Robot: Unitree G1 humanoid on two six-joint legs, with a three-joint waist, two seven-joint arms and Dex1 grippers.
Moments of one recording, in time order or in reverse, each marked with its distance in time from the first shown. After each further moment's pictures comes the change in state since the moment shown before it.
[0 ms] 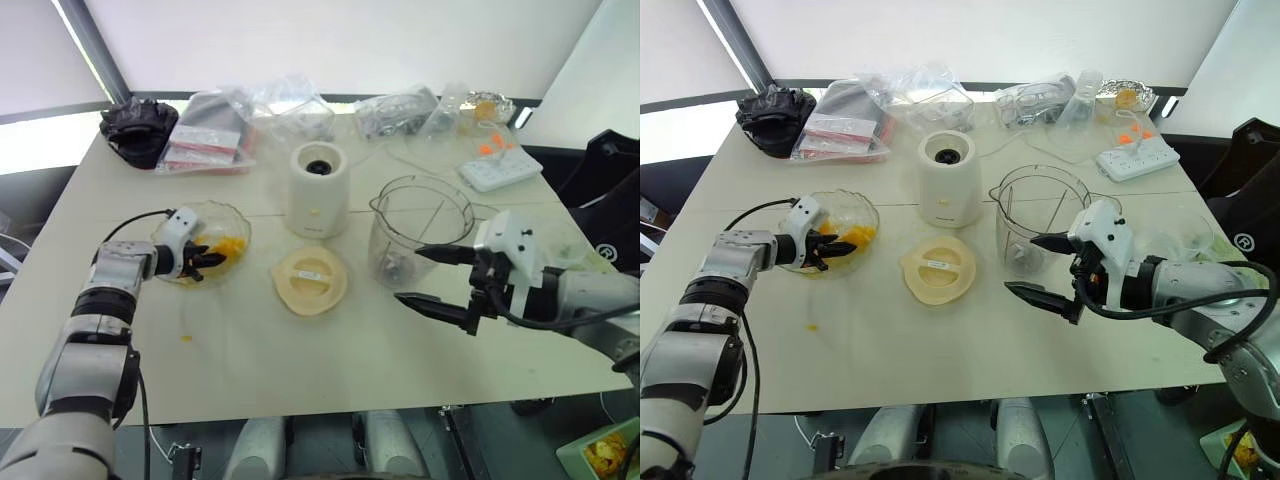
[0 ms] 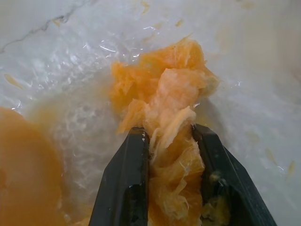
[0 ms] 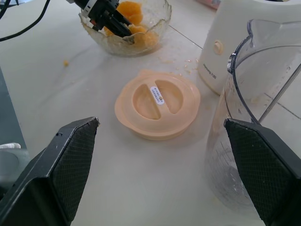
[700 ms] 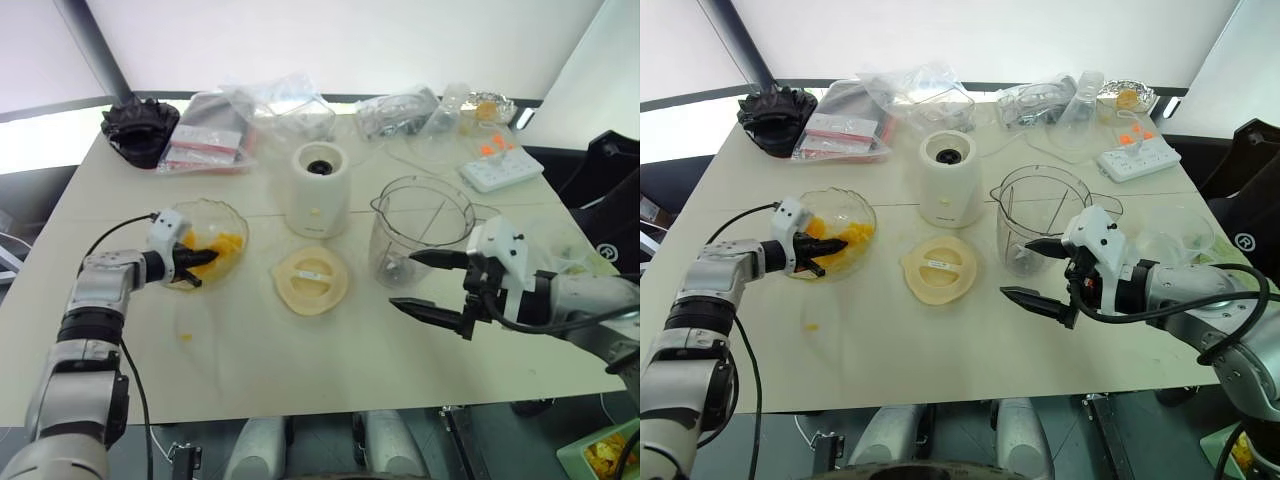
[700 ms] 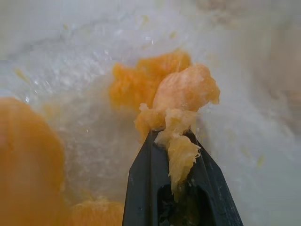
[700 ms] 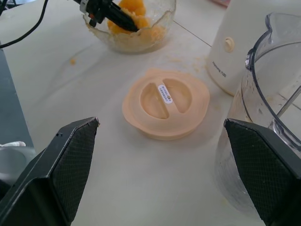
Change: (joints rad) left arm 0.194 0.032 0.166 -0.369 -0.151 0.179 0.020; right arm -0.004 0.000 0.026 0.003 -0.011 0.000 0.014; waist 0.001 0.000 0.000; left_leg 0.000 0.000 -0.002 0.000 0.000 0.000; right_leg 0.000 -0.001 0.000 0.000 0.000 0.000
